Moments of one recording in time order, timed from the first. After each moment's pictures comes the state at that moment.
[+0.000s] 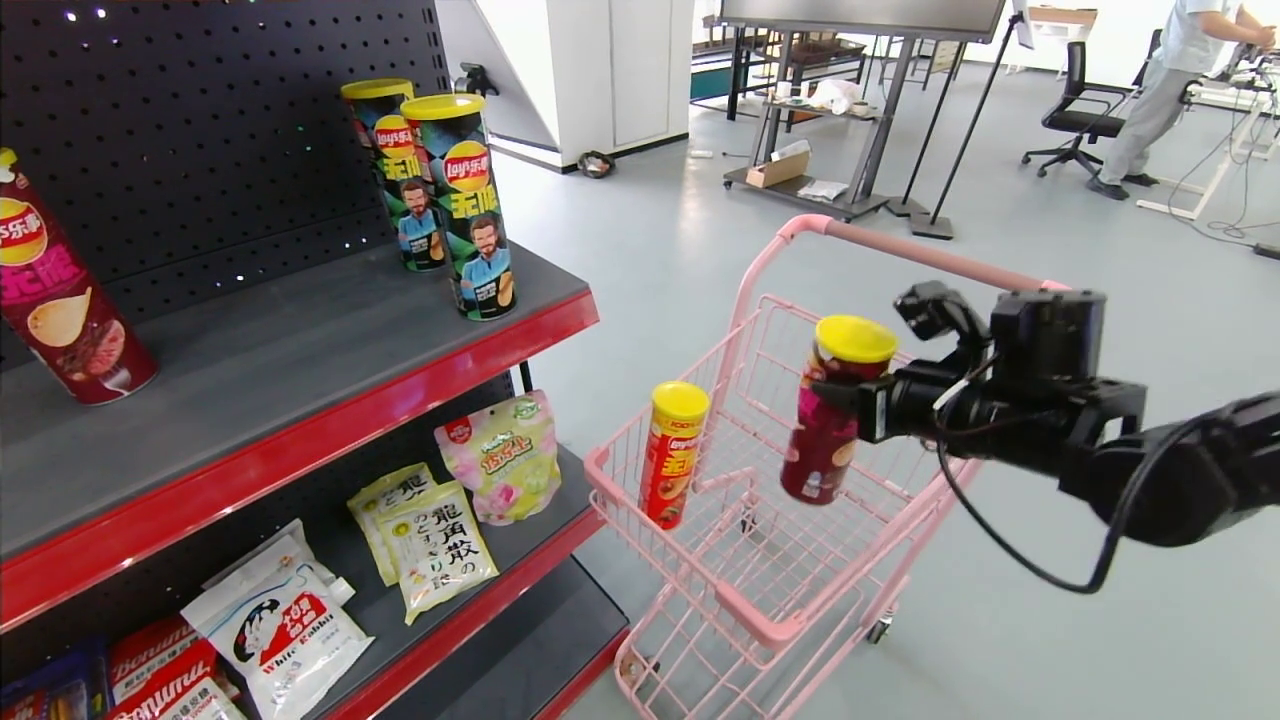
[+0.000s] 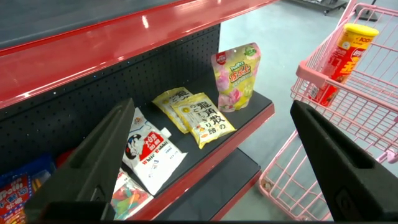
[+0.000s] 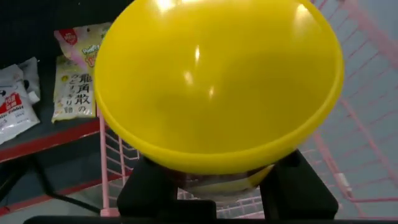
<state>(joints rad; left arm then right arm) 0.00 0.00 0.00 0.01 0.02 0.00 0.27 1.85 -0.85 -0.68 0.22 -0.03</state>
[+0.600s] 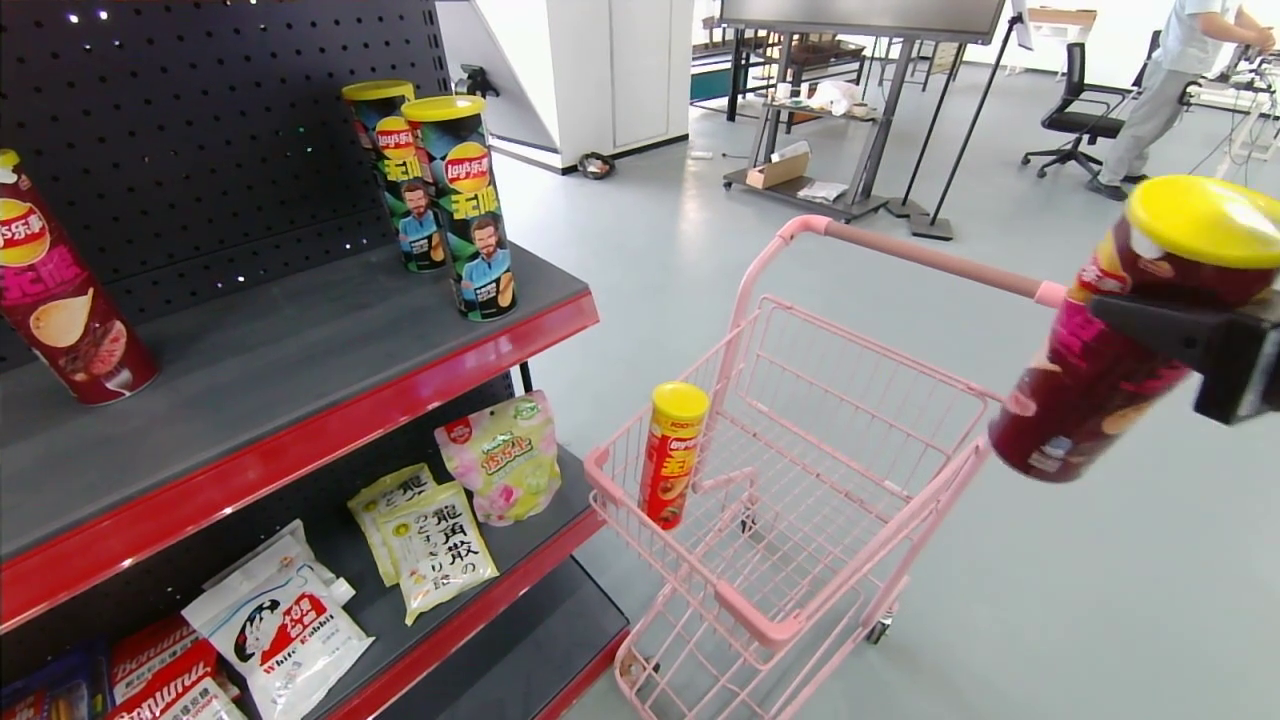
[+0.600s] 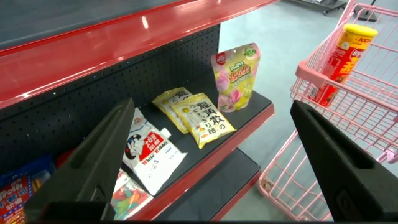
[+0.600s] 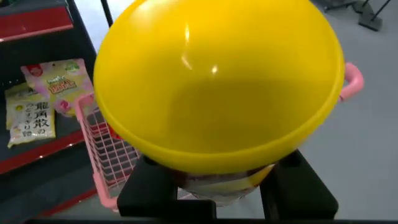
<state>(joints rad) 0.00 0.00 0.00 0.01 0.02 0.00 0.33 1.11 -0.81 -0.17 -0.14 -0.12</state>
